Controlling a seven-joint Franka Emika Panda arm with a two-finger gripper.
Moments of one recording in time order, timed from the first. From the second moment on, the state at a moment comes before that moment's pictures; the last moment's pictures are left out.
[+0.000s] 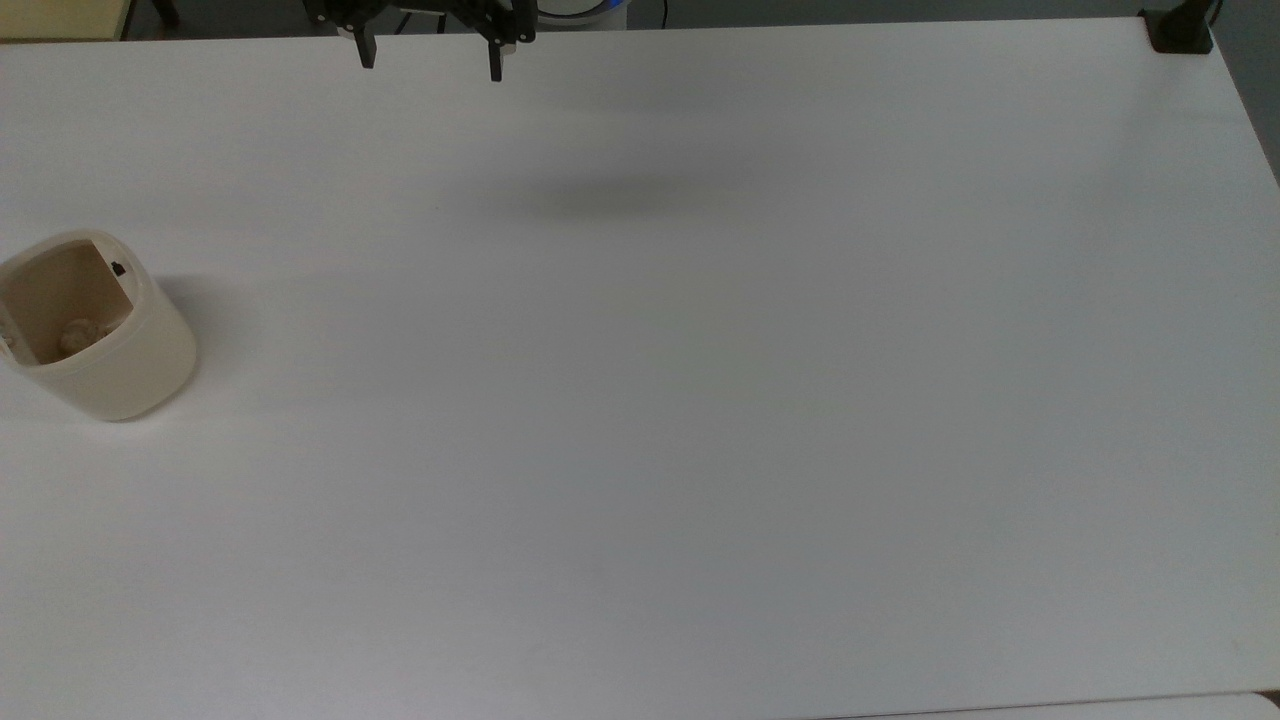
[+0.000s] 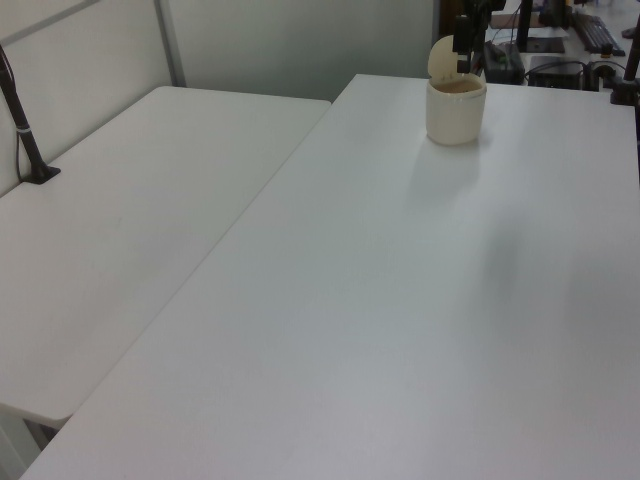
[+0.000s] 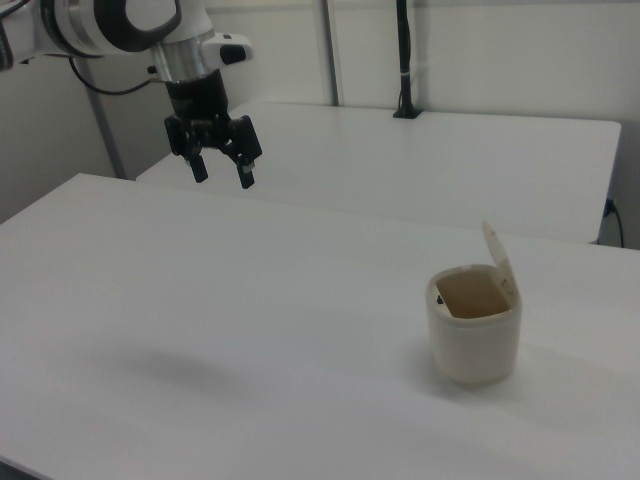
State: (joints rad) arm 0.08 0.09 -0.12 -1.50 -0.08 1.59 -0.01
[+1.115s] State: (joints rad) arm 0.08 0.09 -0.12 -1.50 -0.07 1.59 -0.04
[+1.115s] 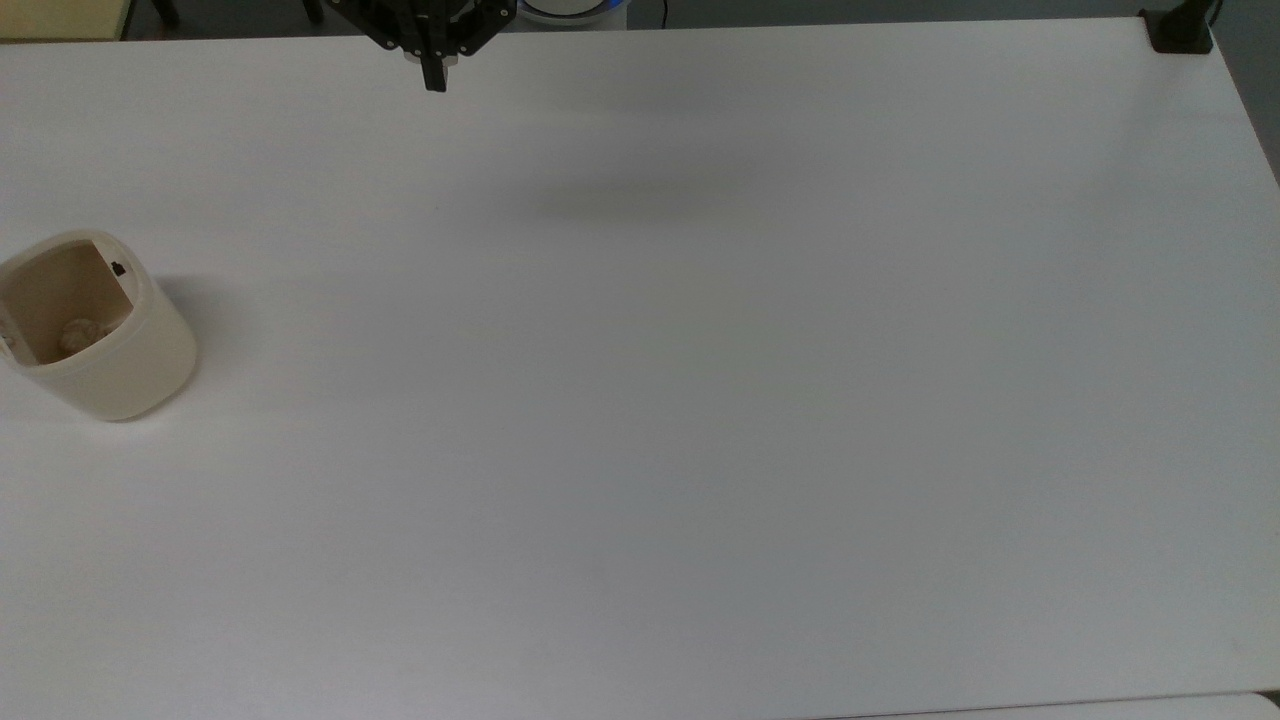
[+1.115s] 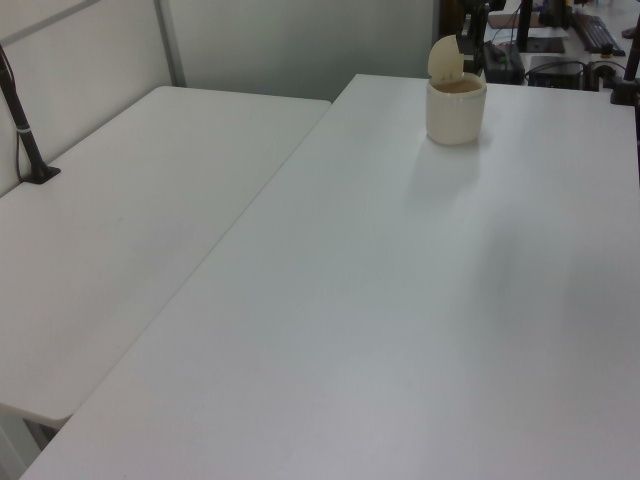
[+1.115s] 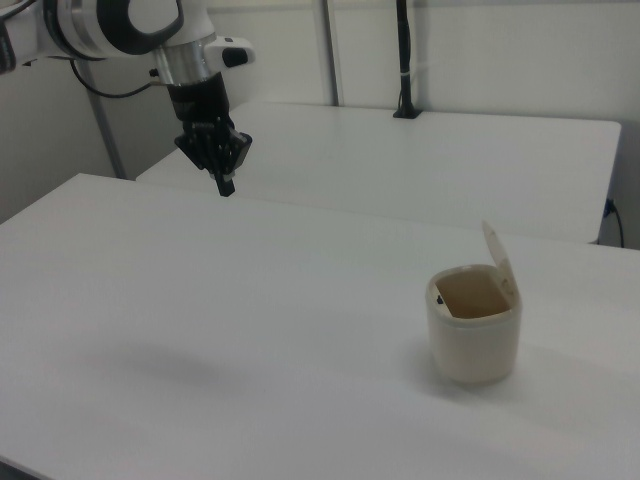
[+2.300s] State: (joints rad) arm -0.34 0.26 -0.14 -1.47 -0.06 2.23 0.00
